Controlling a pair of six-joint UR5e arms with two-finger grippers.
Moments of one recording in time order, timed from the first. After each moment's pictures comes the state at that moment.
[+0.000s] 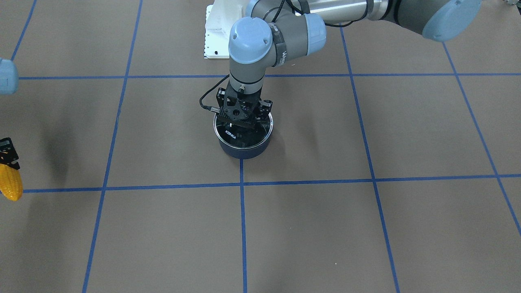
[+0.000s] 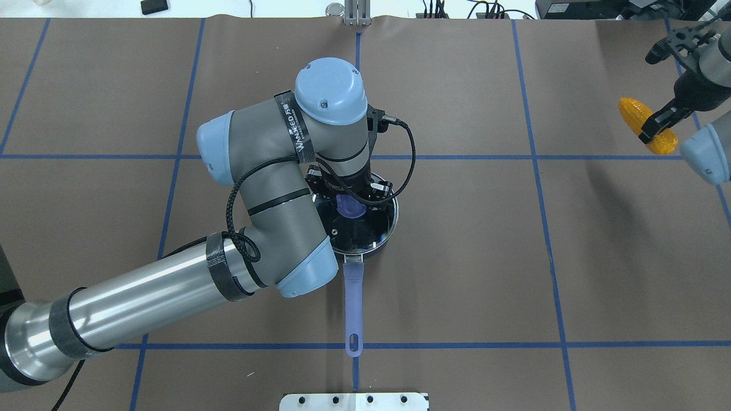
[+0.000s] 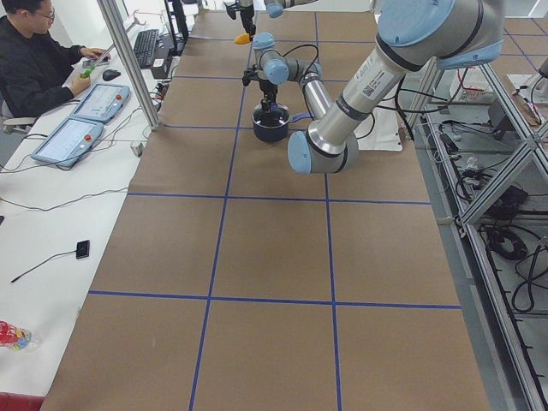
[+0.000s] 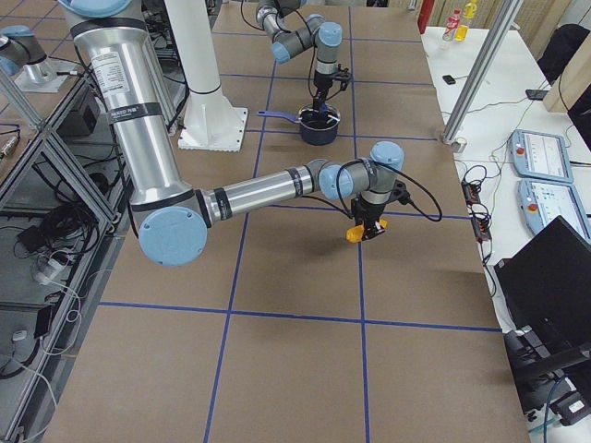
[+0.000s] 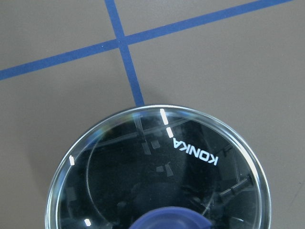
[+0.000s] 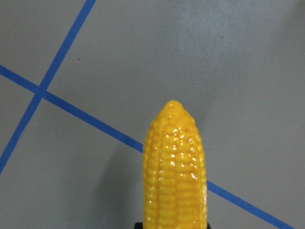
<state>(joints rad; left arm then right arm) -0.56 -2.50 -1.50 -1.48 -2.04 -0.89 1.19 -1.31 1.58 -1.56 2.24 -0.04</state>
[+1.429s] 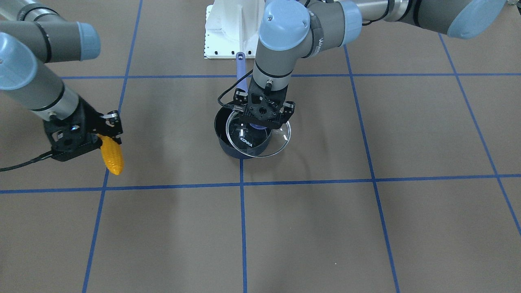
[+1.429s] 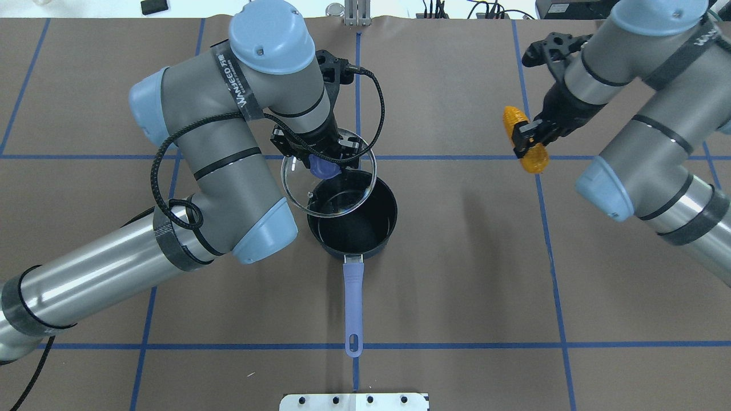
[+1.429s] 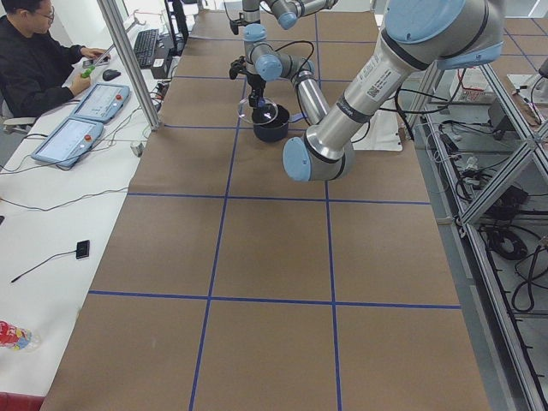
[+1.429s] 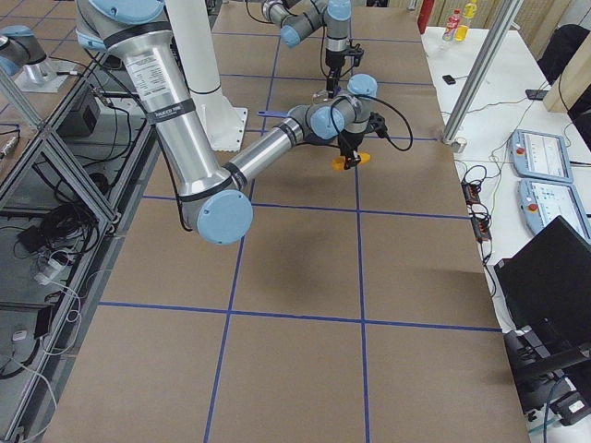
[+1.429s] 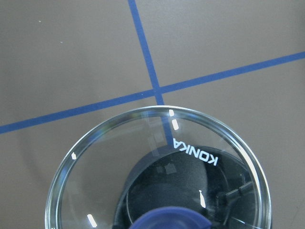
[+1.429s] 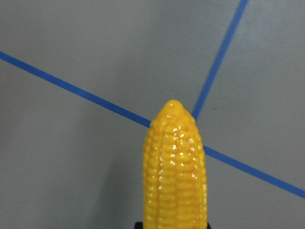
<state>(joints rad) -0.67 -2.44 -1.61 -1.47 -2.04 -0.87 0.90 -1.11 1.79 -1.62 2.24 0.55</state>
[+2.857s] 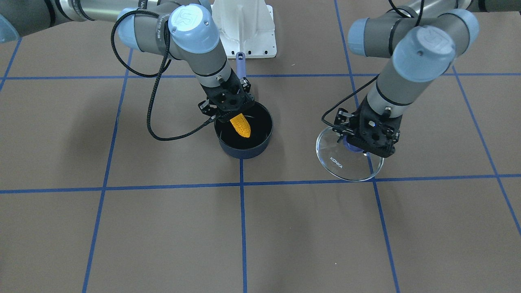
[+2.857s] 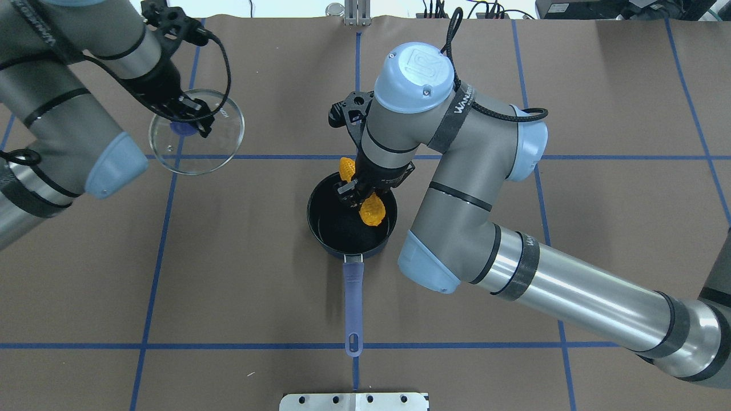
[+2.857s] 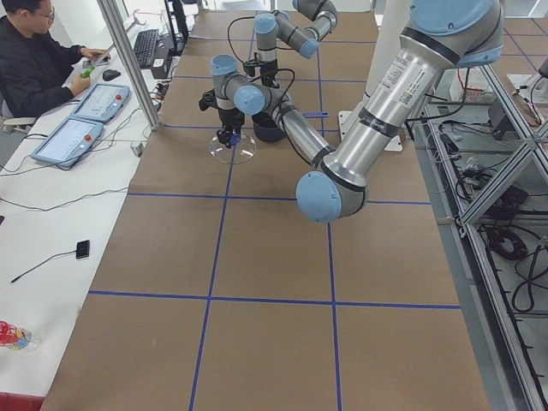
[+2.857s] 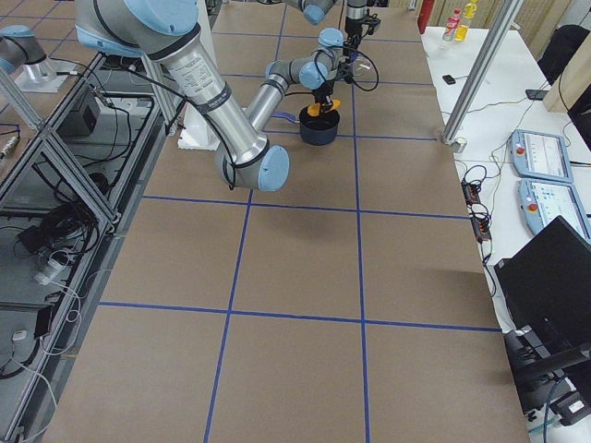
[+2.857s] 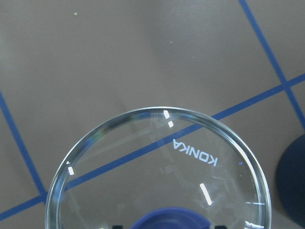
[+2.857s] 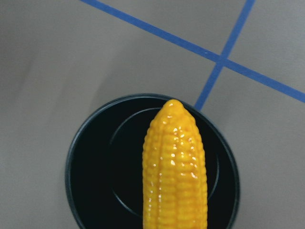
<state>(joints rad) -0.96 -2.12 -1.71 -1.48 -2.19 -0.34 0.59 -0.76 1.62 -1.61 2.09 0.68</state>
